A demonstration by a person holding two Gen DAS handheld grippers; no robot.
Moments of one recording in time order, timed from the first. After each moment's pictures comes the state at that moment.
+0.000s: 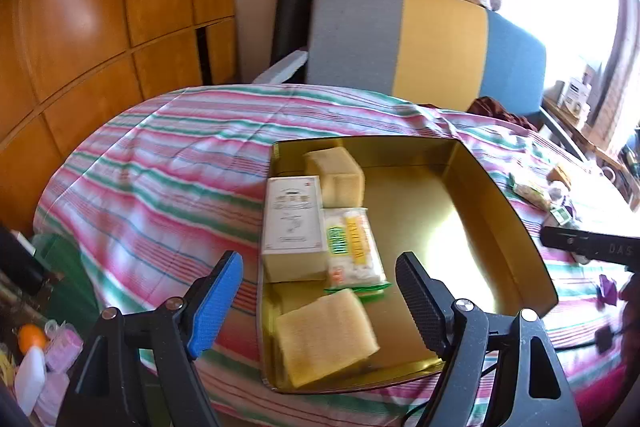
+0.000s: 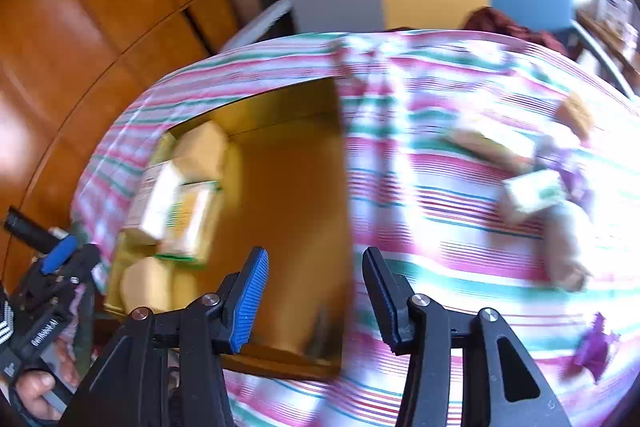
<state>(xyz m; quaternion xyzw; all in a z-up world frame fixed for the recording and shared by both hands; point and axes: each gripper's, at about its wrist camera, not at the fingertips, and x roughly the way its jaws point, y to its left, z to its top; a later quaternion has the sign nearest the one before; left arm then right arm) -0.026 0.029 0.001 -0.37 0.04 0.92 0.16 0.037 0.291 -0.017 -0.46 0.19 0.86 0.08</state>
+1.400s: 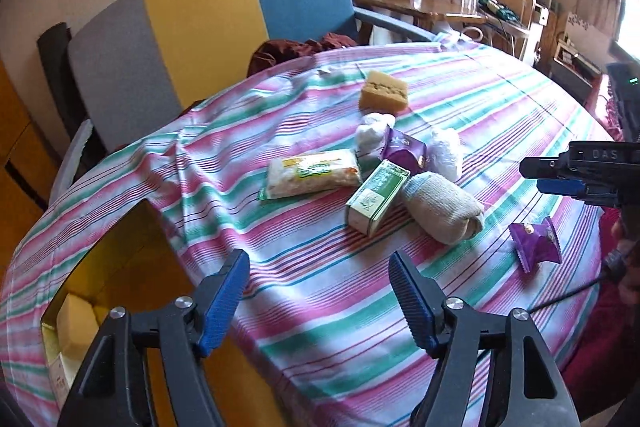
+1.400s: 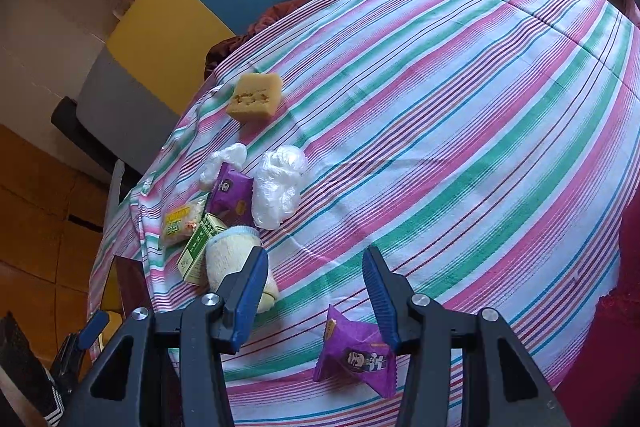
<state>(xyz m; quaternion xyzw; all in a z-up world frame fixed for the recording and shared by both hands) -0.002 0.330 -0.010 -0.36 0.25 0.79 0.42 0.199 0.506 -0.055 -0.34 0.45 0.77 0.29</state>
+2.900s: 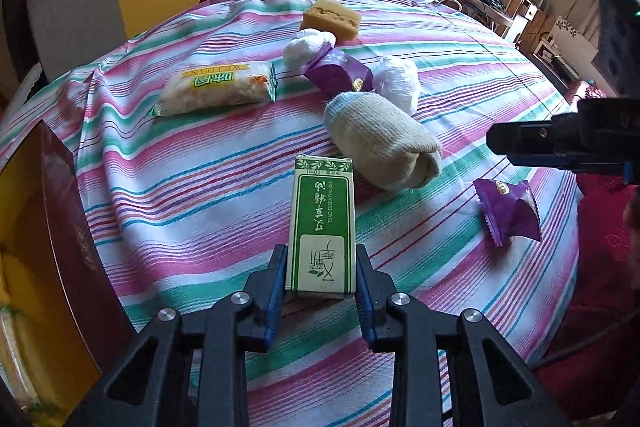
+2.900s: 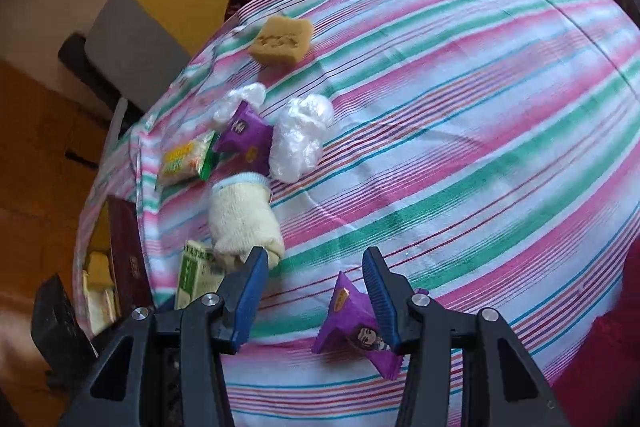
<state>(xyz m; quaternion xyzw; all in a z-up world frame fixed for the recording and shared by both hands) 0.034 0.355 -0.076 -0.46 0.21 0.74 0.45 0.167 0.486 -0.046 -0.47 0.35 0.78 0.21</state>
